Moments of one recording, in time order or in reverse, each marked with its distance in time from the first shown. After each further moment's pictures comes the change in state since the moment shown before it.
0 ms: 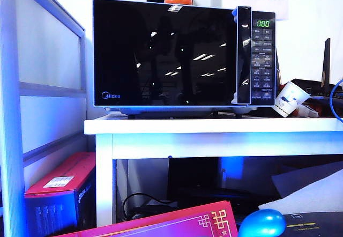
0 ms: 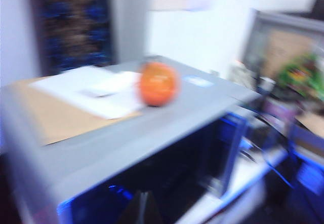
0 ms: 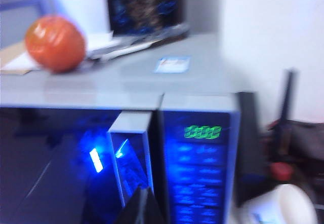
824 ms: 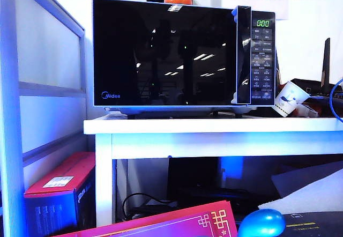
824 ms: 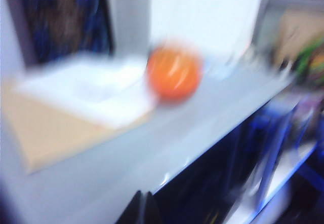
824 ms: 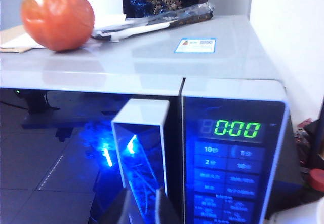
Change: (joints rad) left arm -0.002 0.250 0.008 0.257 0.031 0.039; right arm 0.056 0.153 -0.001 0.151 -0.005 -0.003
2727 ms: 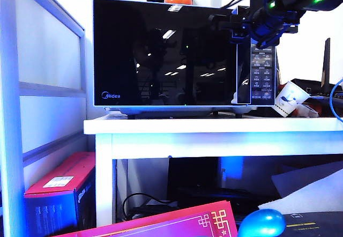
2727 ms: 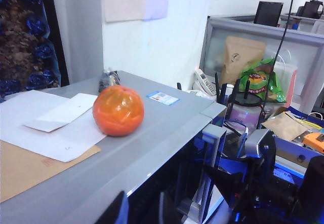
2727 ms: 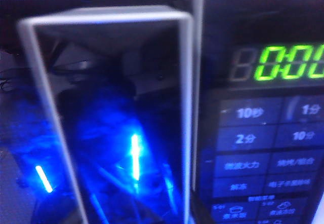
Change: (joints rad) left arm -0.005 -0.007 0.192 -0.175 0.136 -0.063; right arm 0.202 0.326 0.016 0.349 0.489 -0.011
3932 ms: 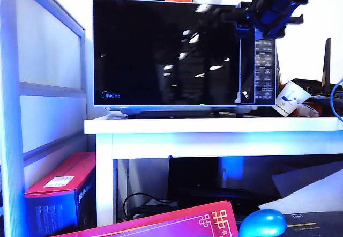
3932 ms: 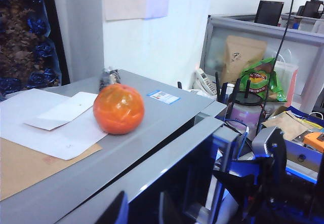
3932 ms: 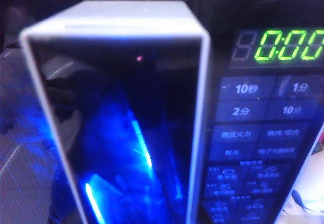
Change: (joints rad) left arm -0.001 0.000 0.000 -0.006 0.001 0.000; right arm 0.013 -0.112 -0.003 -0.207 -0.005 -0.022
